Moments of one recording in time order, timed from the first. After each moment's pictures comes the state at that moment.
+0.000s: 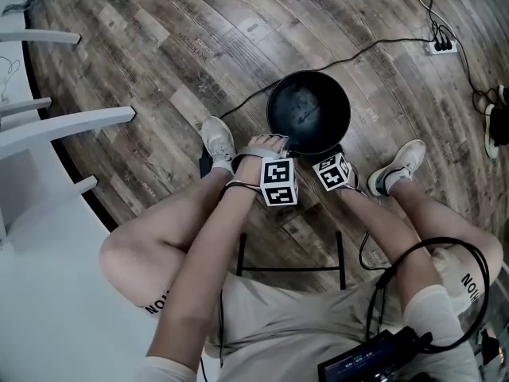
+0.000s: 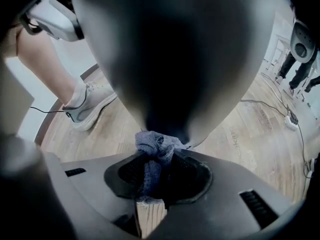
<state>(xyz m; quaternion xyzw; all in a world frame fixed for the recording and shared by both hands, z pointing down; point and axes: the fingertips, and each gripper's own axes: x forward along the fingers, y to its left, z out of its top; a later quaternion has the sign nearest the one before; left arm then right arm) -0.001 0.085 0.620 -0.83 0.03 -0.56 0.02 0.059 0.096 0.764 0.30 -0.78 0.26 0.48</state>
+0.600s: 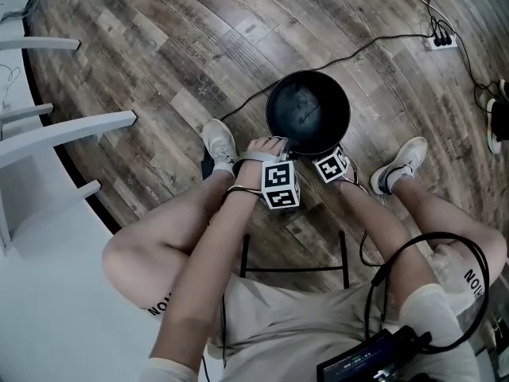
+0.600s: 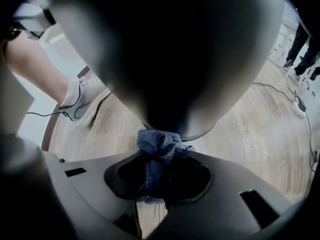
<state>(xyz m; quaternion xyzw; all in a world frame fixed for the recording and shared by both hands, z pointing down) 0.001 0.087 0.622 -0.83 0.05 -0.56 0.01 0.058 0.105 0.795 0.27 -0.75 0.32 0.50</state>
